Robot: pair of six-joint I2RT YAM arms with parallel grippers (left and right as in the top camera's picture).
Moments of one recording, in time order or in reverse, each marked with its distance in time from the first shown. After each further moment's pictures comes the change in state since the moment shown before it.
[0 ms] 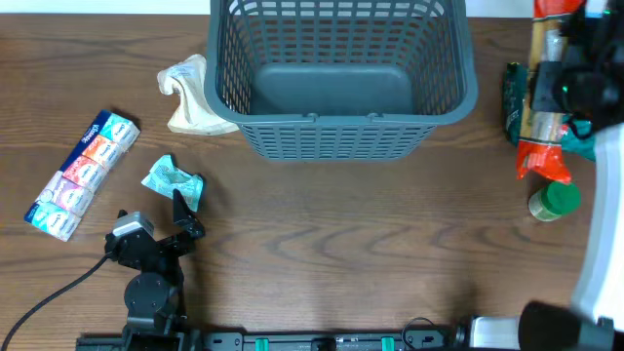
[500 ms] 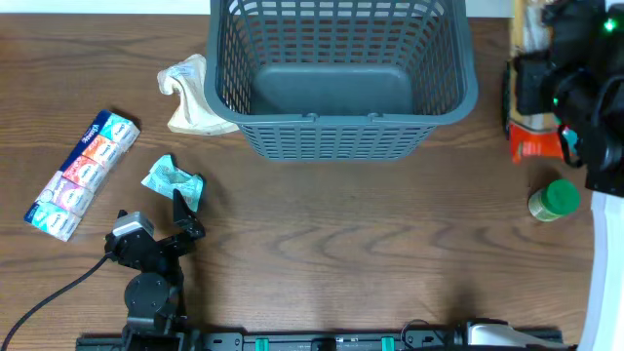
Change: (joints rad) left arm 0.000 0.000 0.000 0.000 0.000 0.000; right arm 0.207 -0.134 0.074 0.093 -0.002 -0.107
